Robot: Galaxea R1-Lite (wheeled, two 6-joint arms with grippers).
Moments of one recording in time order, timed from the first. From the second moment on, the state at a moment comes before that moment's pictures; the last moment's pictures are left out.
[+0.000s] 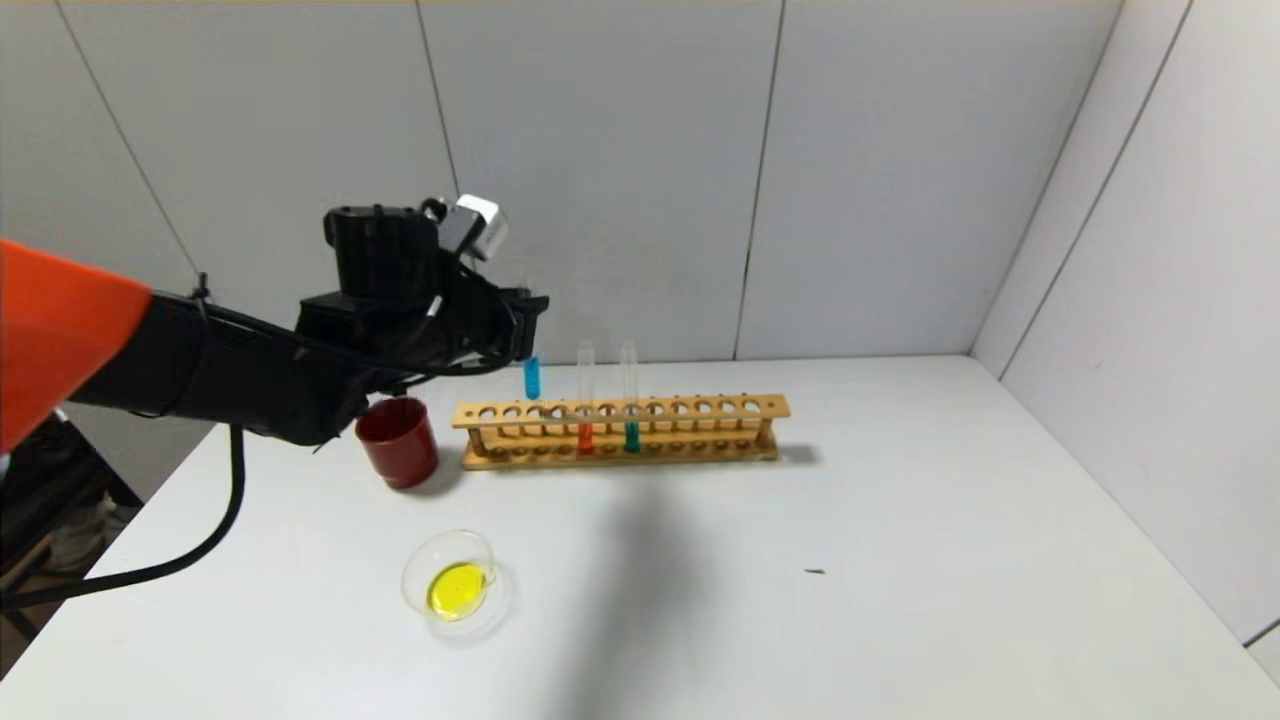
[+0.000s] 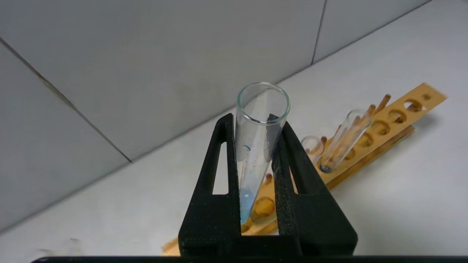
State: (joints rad) left arm -0.34 1.94 -1.22 -0.60 -0.16 0.17; right arm 0.00 0.00 0.00 0.00 0.00 0.00
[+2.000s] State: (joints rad) left arm -0.06 1.68 -0.79 -0.31 -0.57 1.56; right arm 0.00 0.00 0.00 0.00 0.00 0.00
